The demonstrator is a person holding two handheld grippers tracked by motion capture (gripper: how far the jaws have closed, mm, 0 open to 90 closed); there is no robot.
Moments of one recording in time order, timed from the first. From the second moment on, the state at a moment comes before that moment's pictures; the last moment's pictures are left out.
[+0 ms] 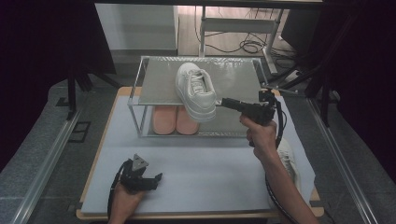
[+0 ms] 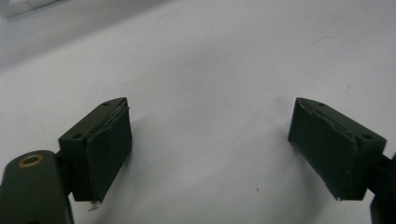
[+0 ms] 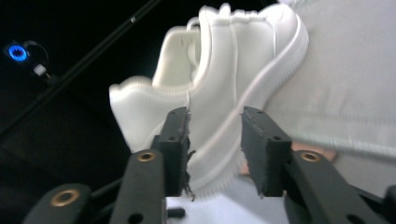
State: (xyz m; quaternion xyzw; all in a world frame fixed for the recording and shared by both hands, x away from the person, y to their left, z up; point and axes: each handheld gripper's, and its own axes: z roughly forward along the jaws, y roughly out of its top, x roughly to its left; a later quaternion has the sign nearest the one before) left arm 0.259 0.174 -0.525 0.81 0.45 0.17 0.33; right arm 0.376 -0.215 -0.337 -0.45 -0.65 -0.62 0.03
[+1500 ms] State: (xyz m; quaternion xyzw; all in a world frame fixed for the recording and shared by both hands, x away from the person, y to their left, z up) left arm 0.258 0.173 -0.525 0.81 0.45 0.18 0.34; right arm 0.362 -0.133 -0.366 -0.37 -0.73 -0.57 -0.05
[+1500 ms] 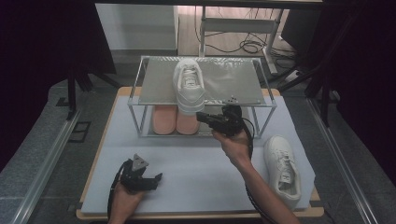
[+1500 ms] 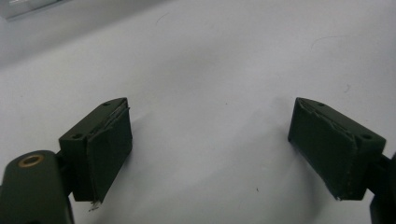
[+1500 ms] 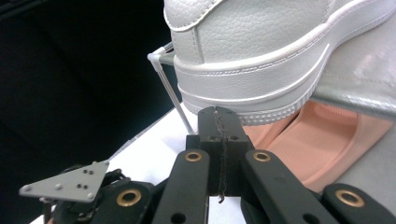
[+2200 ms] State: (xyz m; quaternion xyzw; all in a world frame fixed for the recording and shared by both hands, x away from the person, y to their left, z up) left arm 0.258 0.173 -0.525 0.81 0.45 0.18 0.34; right arm 0.380 -0.079 -0.366 -0.34 -0.75 -0.56 -0.08
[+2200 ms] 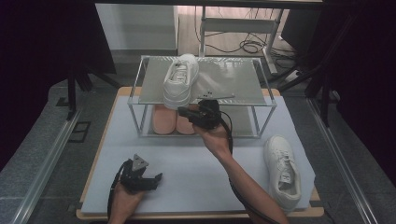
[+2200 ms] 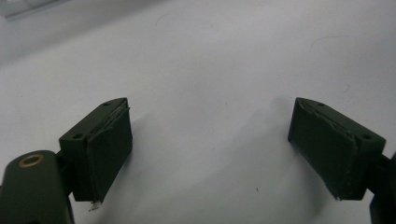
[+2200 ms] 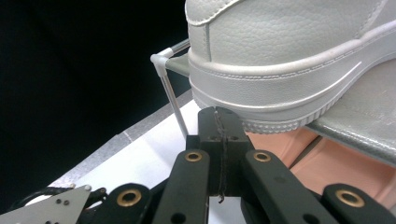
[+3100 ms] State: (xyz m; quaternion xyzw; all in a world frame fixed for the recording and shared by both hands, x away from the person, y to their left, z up) left arm 0.258 0.174 -0.525 0.81 0.45 0.18 0.34; right arm 0.377 -0.100 -0.369 -0.35 -0.76 -0.54 -0.12
